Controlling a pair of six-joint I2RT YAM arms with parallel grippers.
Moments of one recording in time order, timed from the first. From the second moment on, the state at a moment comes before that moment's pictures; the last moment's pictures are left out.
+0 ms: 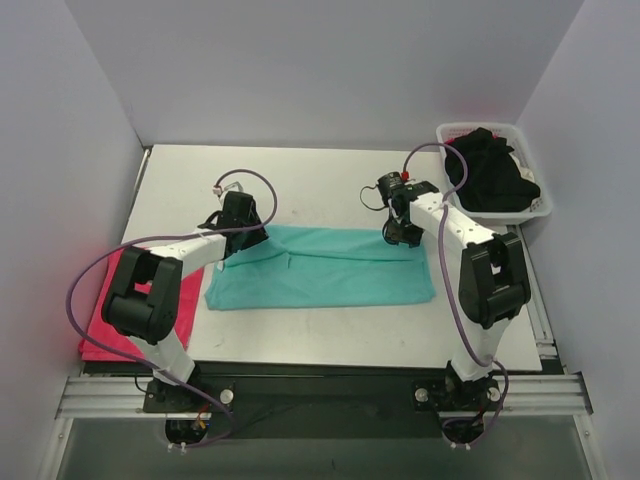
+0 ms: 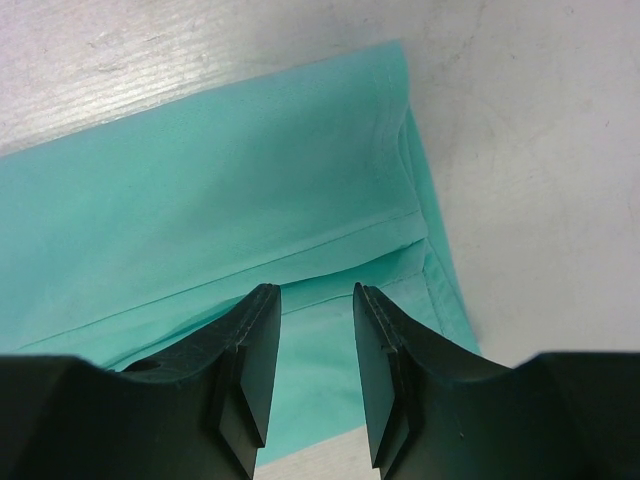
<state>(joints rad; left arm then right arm) -0.34 1.70 0.99 -0.08 -0.16 -0.70 0.37 1.83 1.38 -0.84 0.42 0.59</state>
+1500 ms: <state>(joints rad) -0.54 1.24 0.64 -0.20 -0.04 -0.71 0.38 1.83 1.37 -0.84 0.42 0.60</state>
